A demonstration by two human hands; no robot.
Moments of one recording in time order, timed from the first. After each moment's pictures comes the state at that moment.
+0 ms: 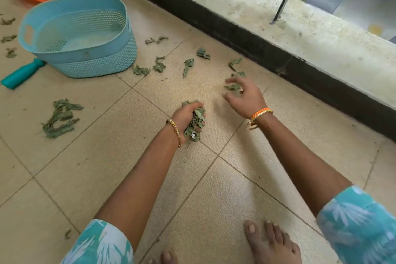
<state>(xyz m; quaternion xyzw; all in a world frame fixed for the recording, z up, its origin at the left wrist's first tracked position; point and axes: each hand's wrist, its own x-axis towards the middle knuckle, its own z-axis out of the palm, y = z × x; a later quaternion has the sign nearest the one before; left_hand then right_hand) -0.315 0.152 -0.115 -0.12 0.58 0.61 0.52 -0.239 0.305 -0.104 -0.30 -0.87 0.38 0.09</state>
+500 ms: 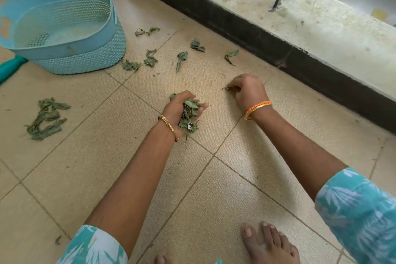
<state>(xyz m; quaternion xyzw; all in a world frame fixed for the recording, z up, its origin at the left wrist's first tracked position) -0.324 0.165 -0.118 -0.18 0.49 0.70 0.49 -0.244 0.340 -0.135 -0.25 -0.93 0.23 0.10</state>
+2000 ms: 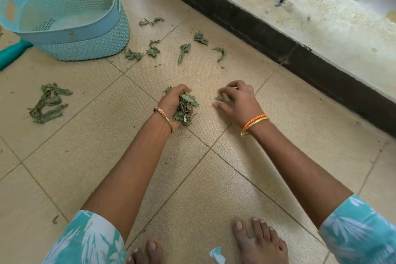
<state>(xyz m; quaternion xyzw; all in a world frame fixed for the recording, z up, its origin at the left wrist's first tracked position) -0.323 0.158 -0.121 -0.19 0.57 0.66 0.45 -0.218 0.305 -0.130 -0.22 -0.94 0.27 0.00</state>
